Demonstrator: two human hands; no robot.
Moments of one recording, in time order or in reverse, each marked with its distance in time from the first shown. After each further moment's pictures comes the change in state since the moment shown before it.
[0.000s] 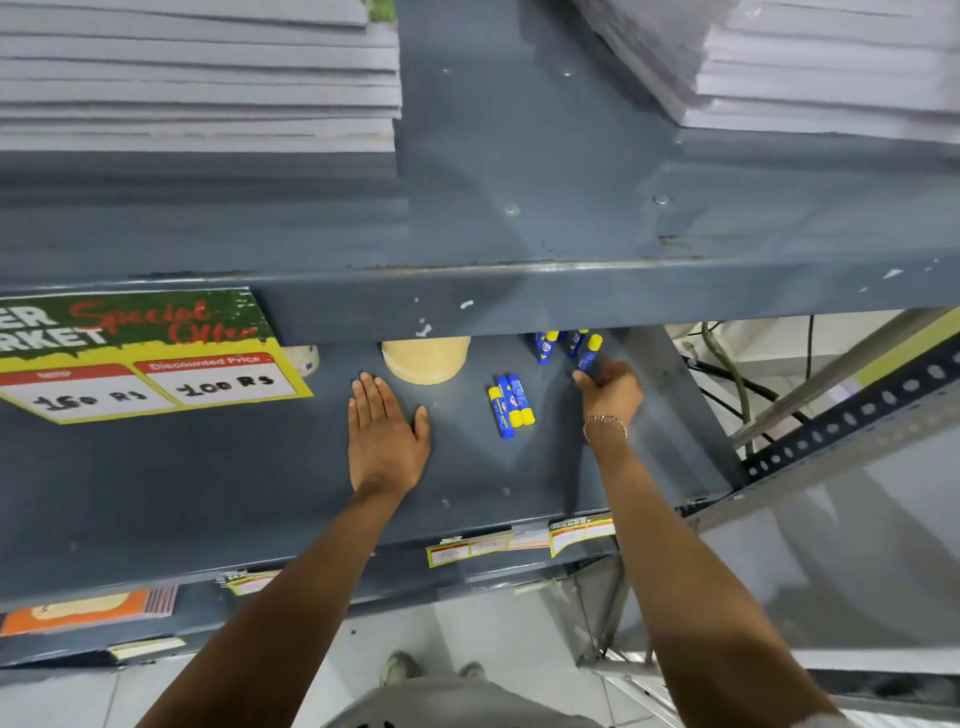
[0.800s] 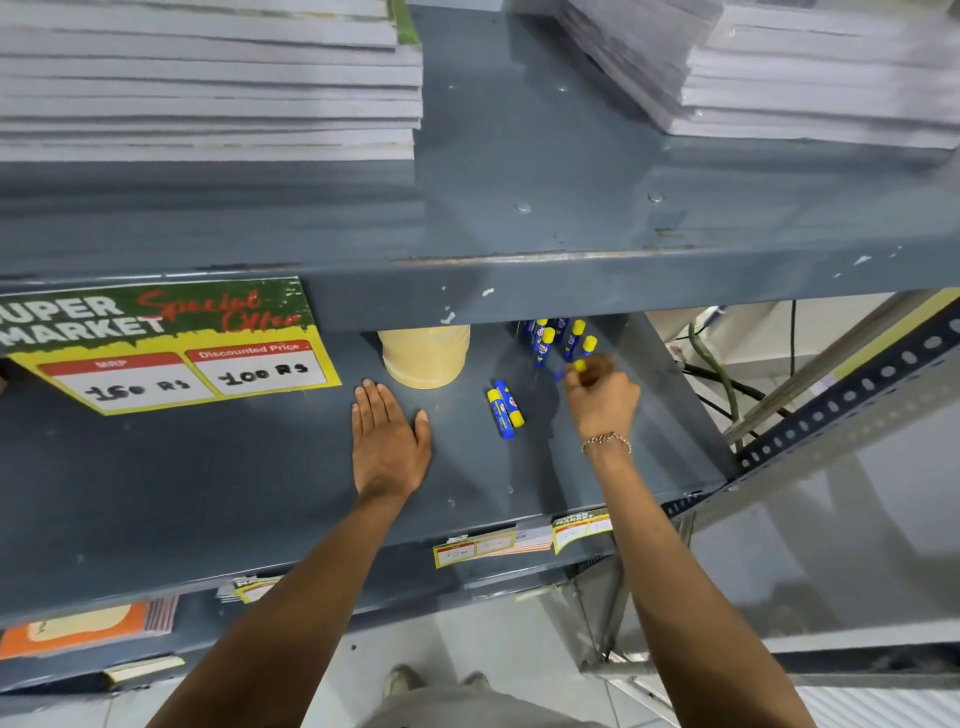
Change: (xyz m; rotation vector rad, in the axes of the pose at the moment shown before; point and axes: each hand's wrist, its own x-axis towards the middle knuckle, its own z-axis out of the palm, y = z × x) left_hand -0.002 -0.005 -0.001 -0.043 -0.003 0.021; right_hand -0.046 -0.028 -0.017 -0.186 0.043 -0.205
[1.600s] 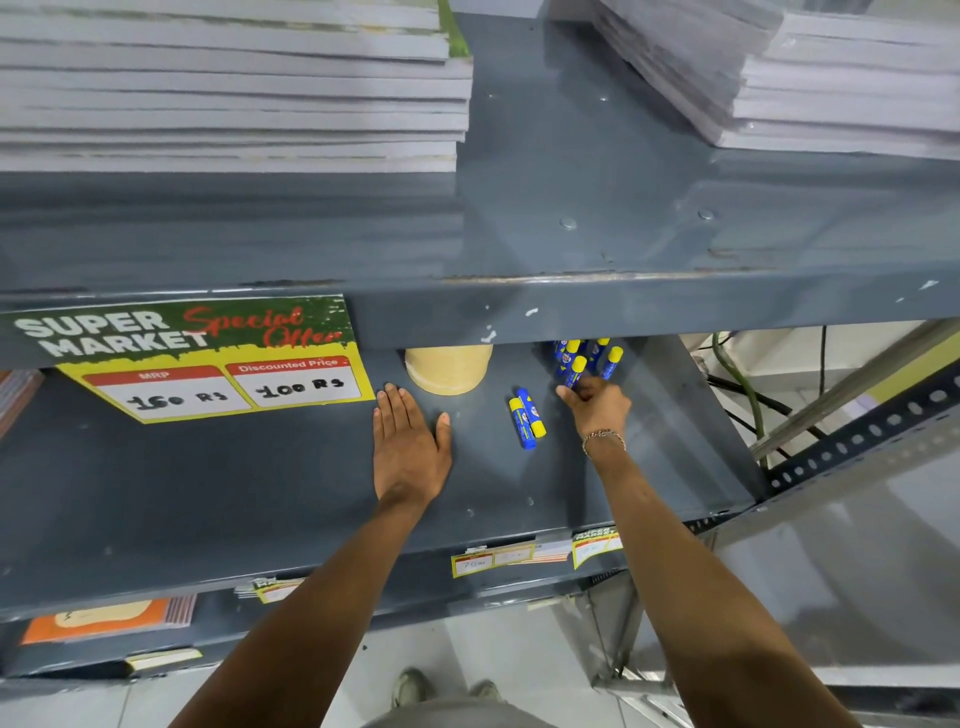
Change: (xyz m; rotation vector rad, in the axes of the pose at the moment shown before) left_hand 0.001 0.001 -0.001 -0.015 0.000 -0.013; right_hand 0.014 0.011 0.040 0.069 -0.225 0.091
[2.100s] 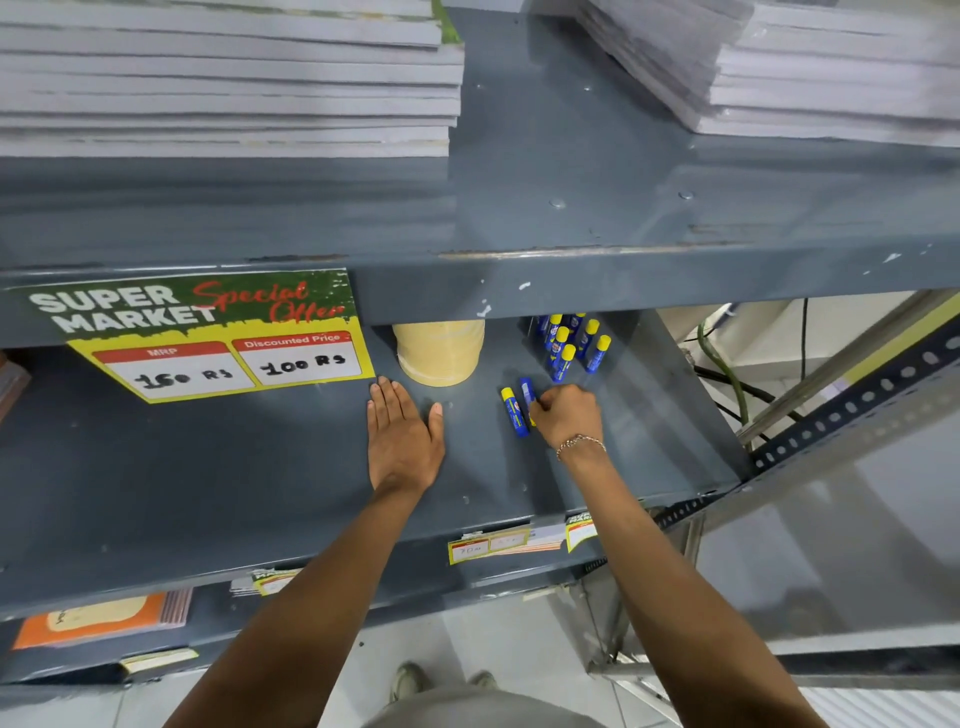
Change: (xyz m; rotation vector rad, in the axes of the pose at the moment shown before) left_hand 0.000 0.000 -0.001 -0.001 -0.019 -0.007; right_hand -0.040 -0.013 0.004 -0.418 -0.121 -0.120
